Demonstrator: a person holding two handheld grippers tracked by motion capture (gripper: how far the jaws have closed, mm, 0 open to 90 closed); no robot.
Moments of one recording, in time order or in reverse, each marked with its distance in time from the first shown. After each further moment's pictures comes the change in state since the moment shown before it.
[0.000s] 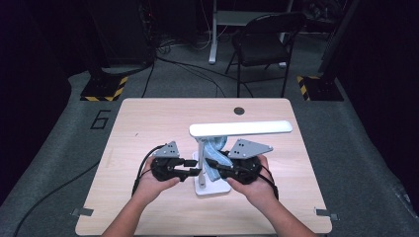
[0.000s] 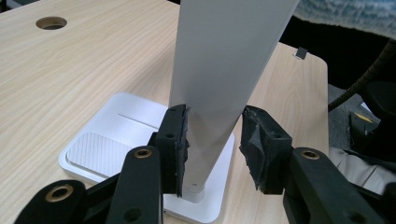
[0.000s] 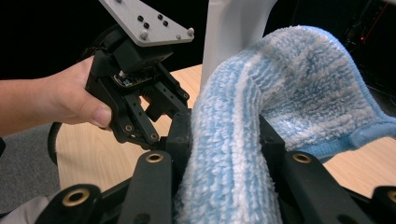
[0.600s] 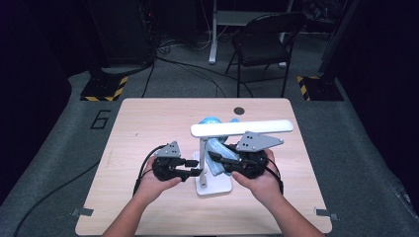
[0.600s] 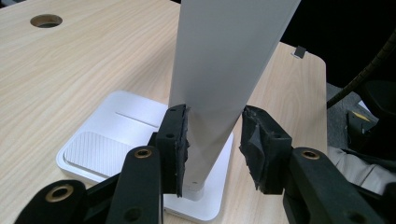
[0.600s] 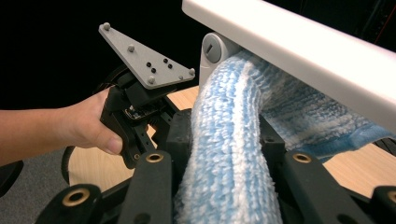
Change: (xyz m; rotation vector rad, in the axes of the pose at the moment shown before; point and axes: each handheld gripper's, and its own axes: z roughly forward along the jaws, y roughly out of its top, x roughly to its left) left arm 0.001 0.001 0.003 0.013 -0.019 0.002; right arm -0.009 0.017 -0.016 -0.065 0.030 0.014
